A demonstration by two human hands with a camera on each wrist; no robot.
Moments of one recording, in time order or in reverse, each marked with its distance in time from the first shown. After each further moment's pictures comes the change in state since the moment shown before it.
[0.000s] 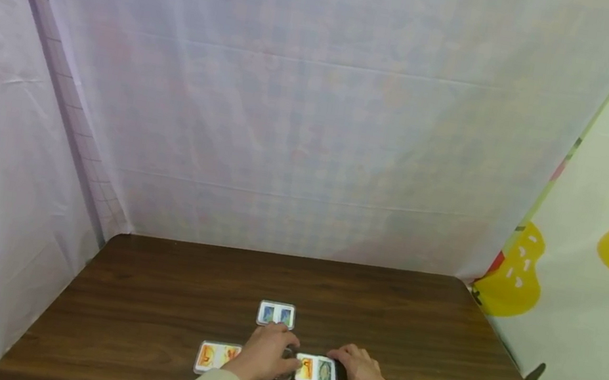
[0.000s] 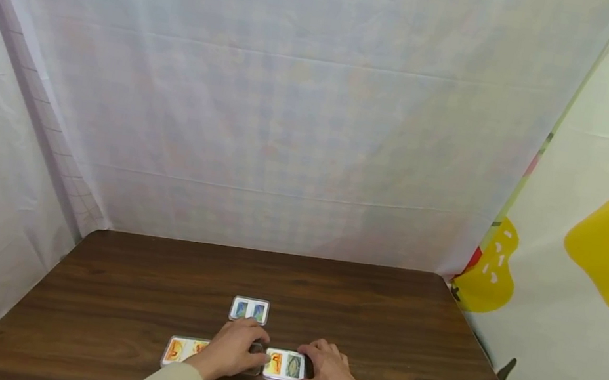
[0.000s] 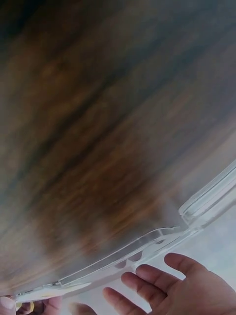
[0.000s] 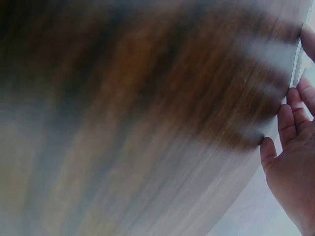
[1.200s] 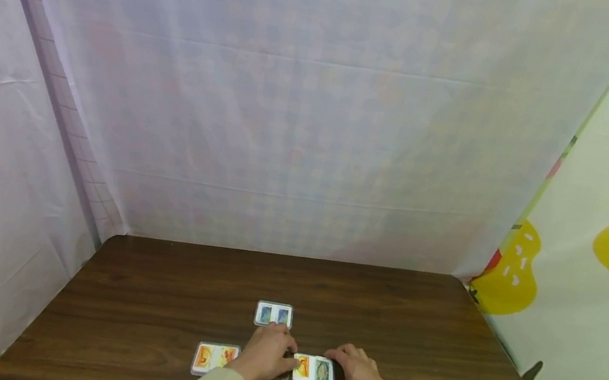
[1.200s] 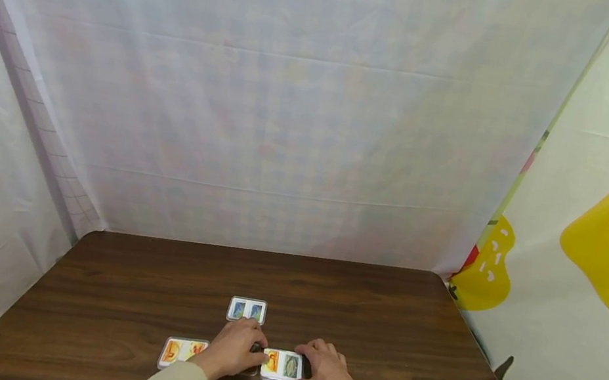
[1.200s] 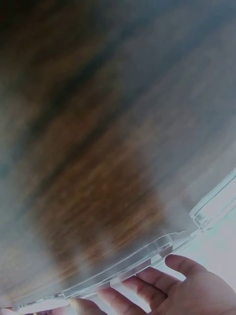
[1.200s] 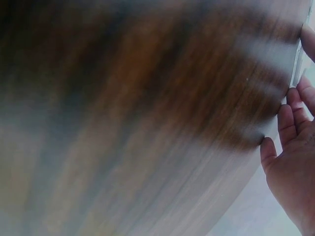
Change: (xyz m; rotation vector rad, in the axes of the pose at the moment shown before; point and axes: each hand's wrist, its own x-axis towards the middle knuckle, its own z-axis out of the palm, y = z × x) left_hand 0.008 0.001 0.007 0.048 -0.053 -0.018; right_hand 0.000 -0.001 -0.002 0.001 -0.017 0.001
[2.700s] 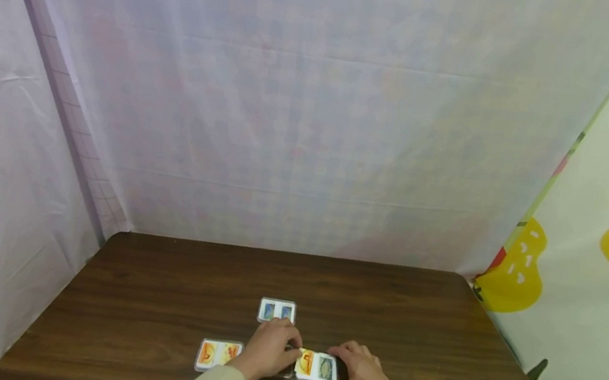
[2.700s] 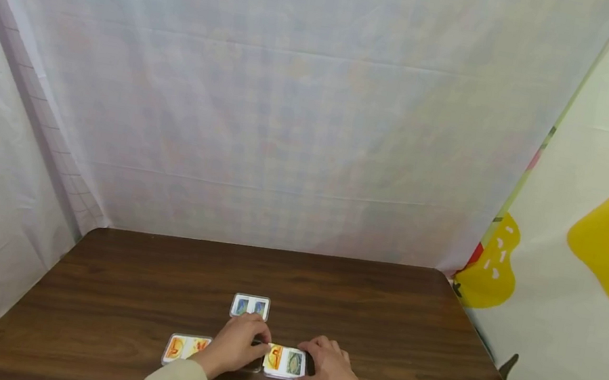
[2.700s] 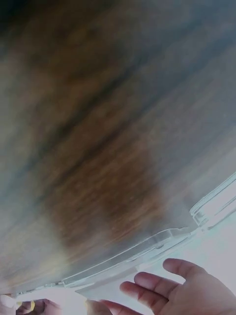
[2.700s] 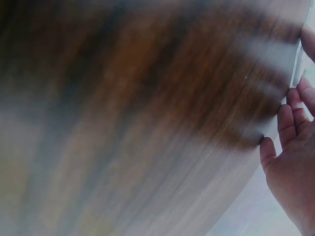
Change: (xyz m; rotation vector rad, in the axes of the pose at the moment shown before) left_hand -0.002 -0.001 -0.002 -0.123 0.155 0.065; right_hand 0.001 0.001 -0.001 0.004 -0.006 0.006
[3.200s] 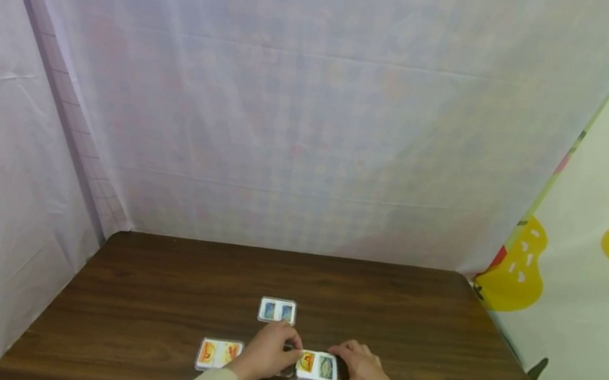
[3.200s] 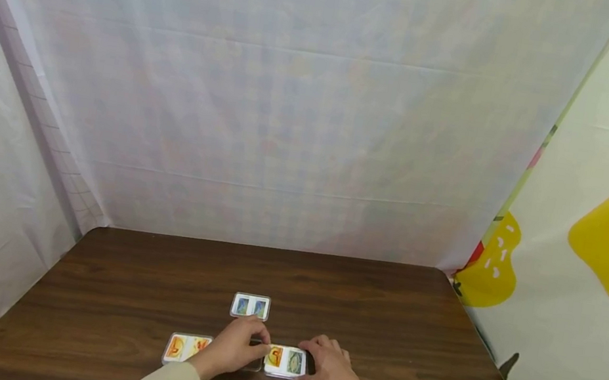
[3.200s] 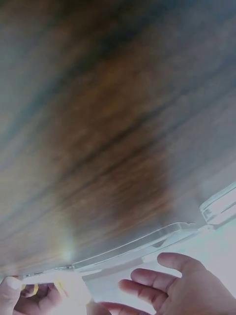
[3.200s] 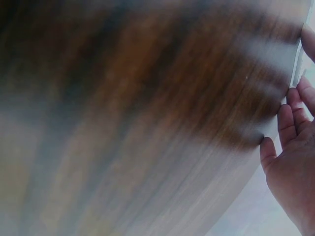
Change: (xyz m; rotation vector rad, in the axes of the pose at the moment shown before) left_hand -0.007 0.008 -0.008 -0.232 -0.061 -0.139; right_hand 0.000 -0.001 0.001 0.000 0.007 0.013
